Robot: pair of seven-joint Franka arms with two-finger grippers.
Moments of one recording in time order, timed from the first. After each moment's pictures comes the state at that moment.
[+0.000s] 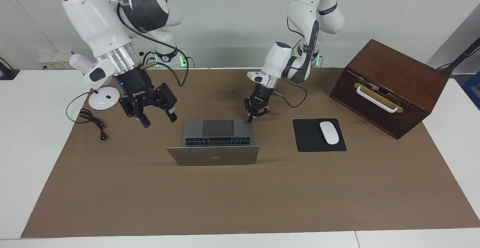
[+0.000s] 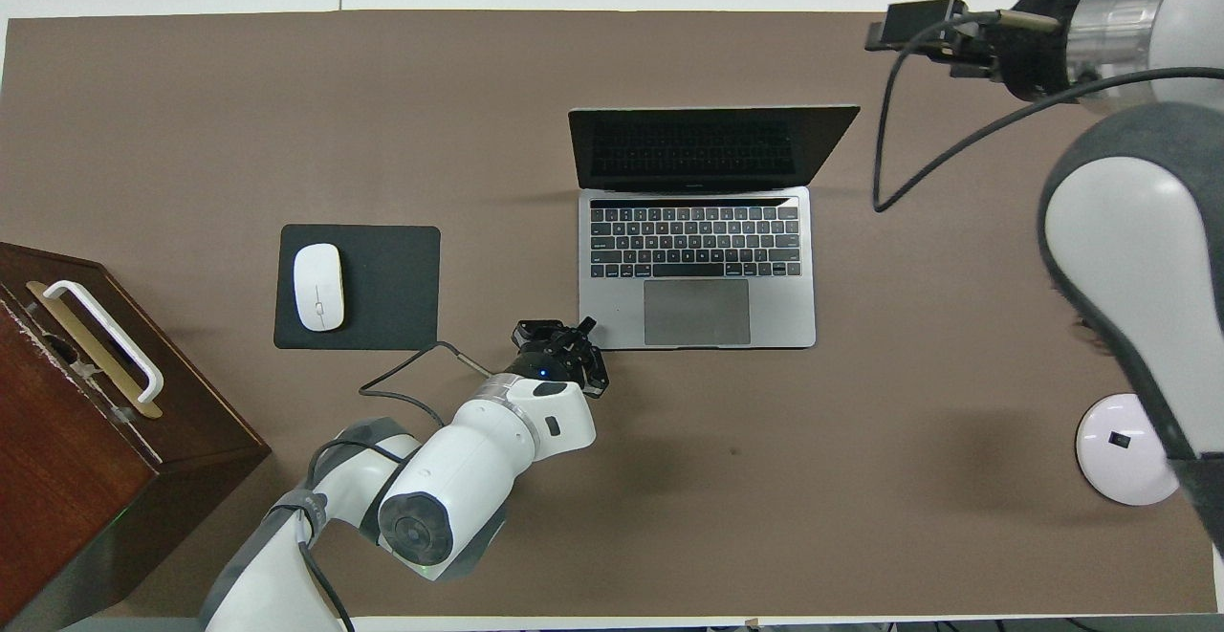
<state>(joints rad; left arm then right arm) -0.77 0.19 0.05 -2.51 -0.03 3.41 -0.01 0.08 0.16 0.00 -1.56 0.28 2.09 0.10</state>
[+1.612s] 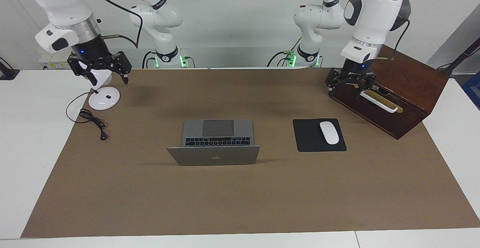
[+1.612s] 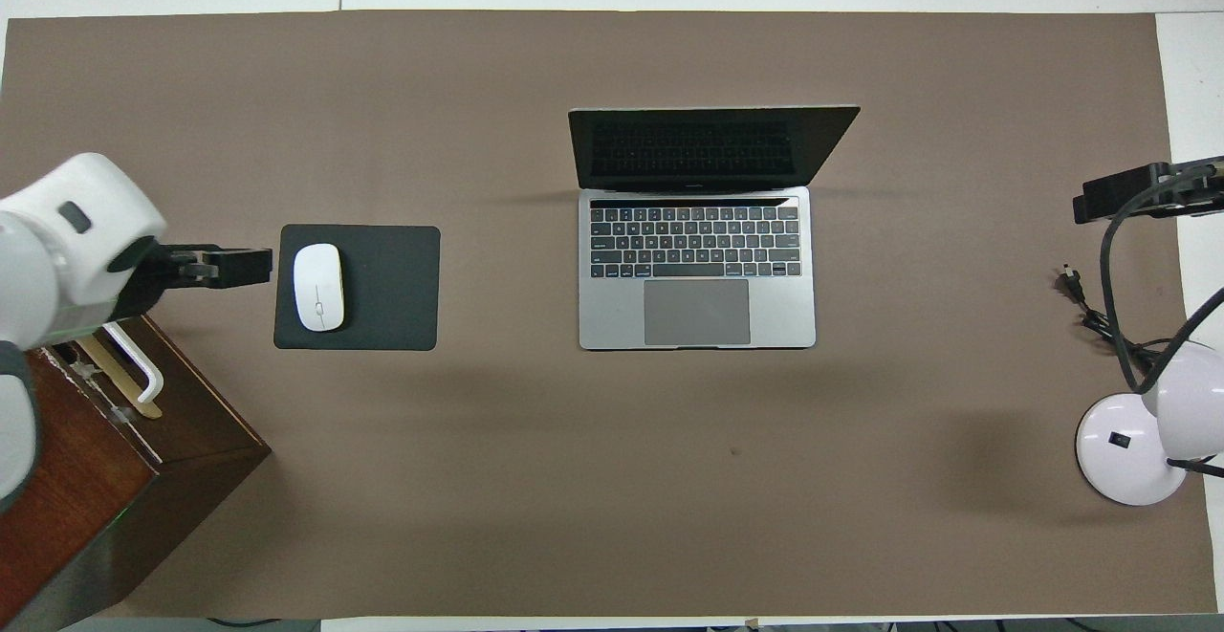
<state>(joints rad) -0.19 -0.23 0.07 -2.06 -0.03 2.08 0.00 -0.02 -0.01 0.00 -1.57 0.01 1.61 -0.05</state>
